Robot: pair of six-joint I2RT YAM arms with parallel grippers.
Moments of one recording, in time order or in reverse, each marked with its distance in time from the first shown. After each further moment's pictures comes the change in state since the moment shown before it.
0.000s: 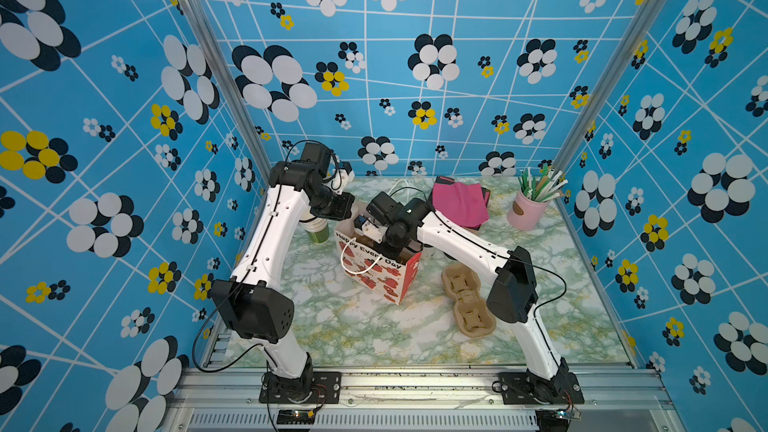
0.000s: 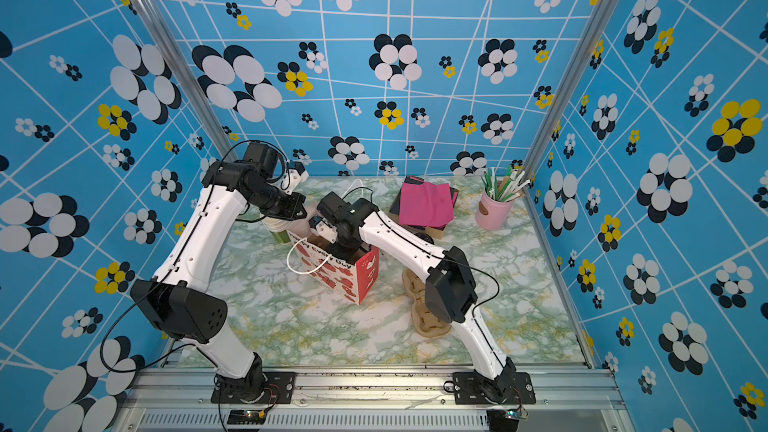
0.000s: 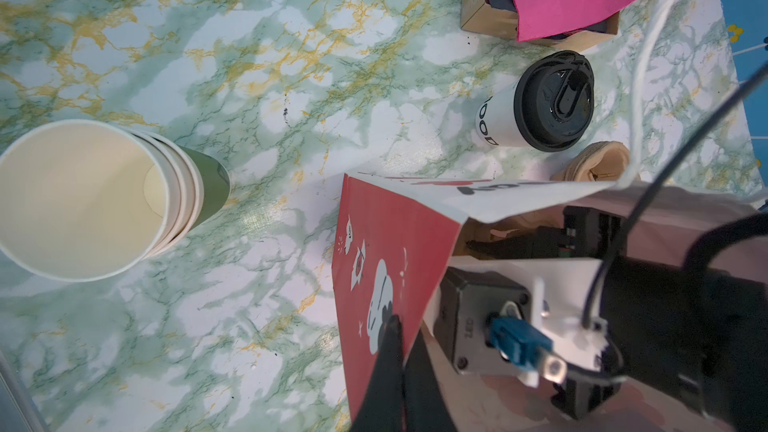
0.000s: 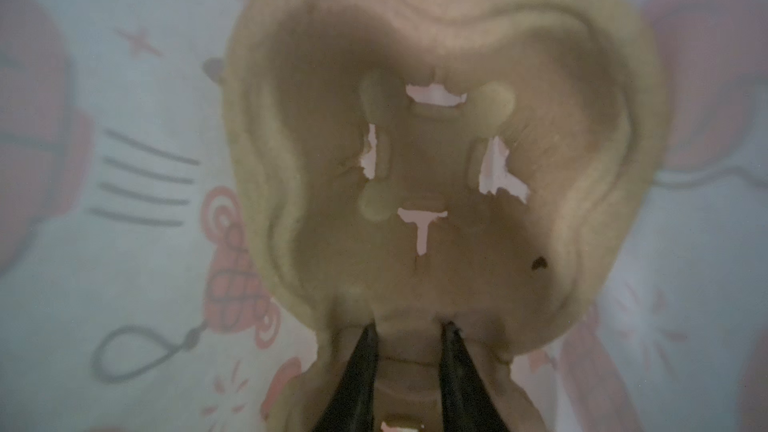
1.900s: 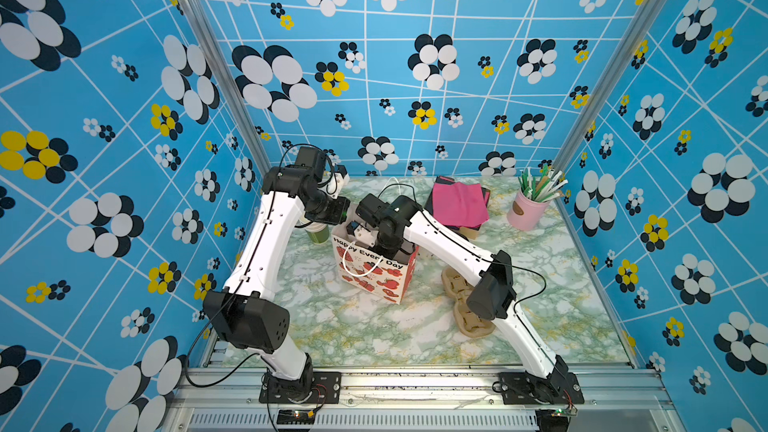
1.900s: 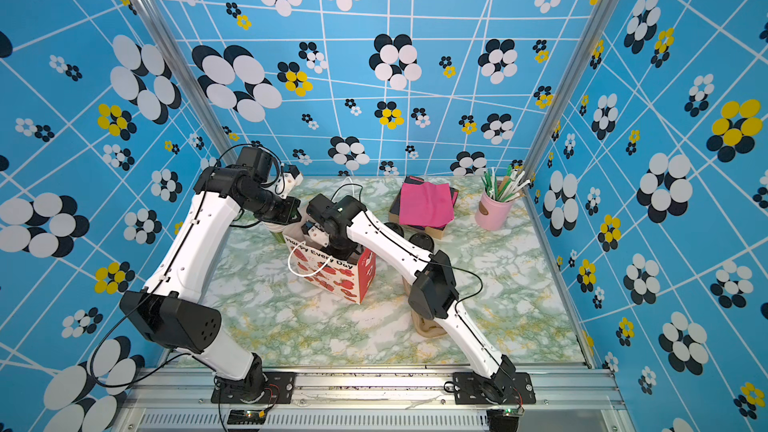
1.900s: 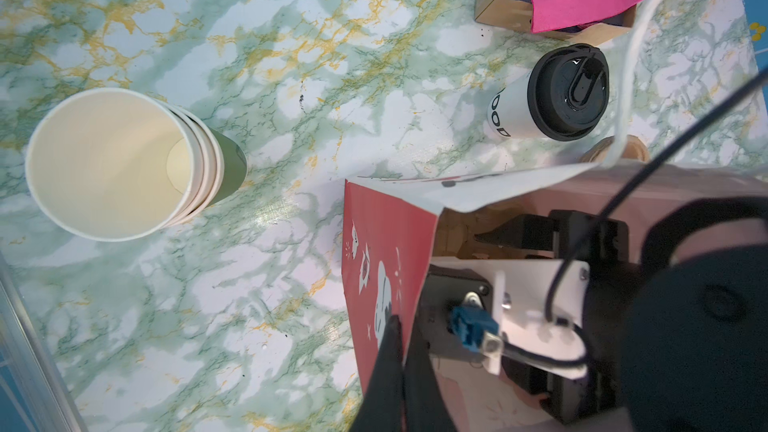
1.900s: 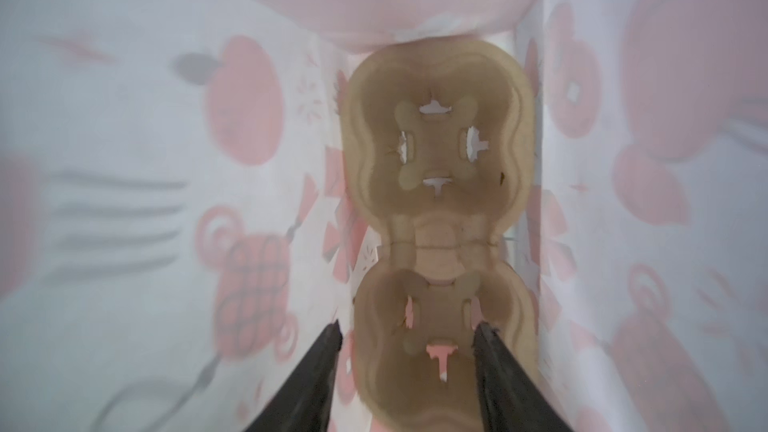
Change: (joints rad) left arm 0.009 -0.071 -0.067 0.004 -0.038 0.000; right arm 0.034 0.138 0.316 -0.249 -0.024 0.004
